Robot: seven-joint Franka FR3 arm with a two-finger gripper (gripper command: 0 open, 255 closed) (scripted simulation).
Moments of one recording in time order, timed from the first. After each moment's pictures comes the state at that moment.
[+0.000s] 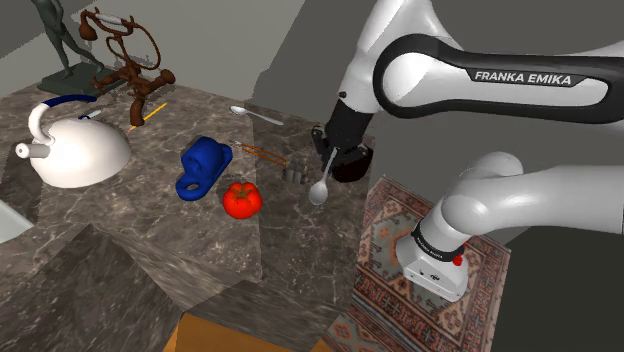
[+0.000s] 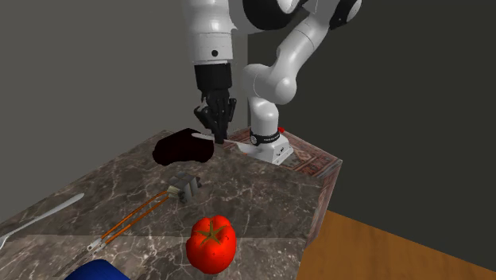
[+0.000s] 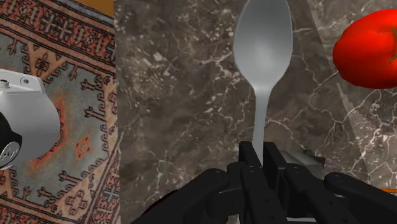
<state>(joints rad) -0.14 -0.89 0.46 -2.71 0.57 1.94 1.14</state>
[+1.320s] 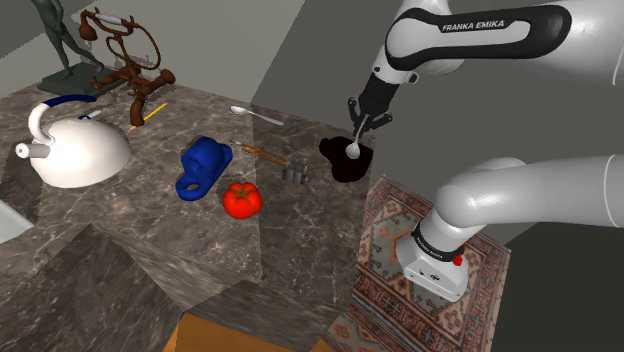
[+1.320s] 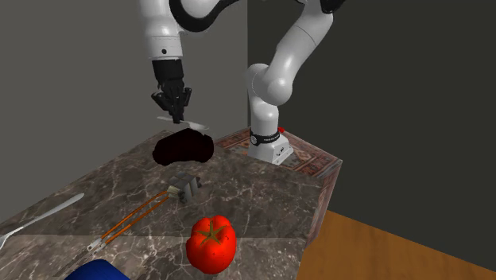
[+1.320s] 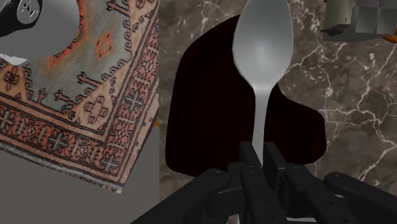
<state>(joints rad) -0.37 -0.73 0.12 -2.71 0.31 1.99 0.74</state>
